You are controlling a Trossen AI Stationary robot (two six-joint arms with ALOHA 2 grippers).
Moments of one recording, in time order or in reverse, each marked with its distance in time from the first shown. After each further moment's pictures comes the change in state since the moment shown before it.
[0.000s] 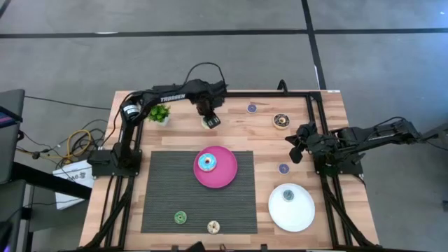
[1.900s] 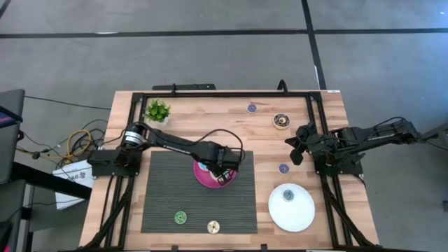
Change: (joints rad) left arm -0.620 0.008 -0.089 0.070 -0.133 -0.689; right arm 0.000 0.000 0.000 -0.002 -0.059 -0.001
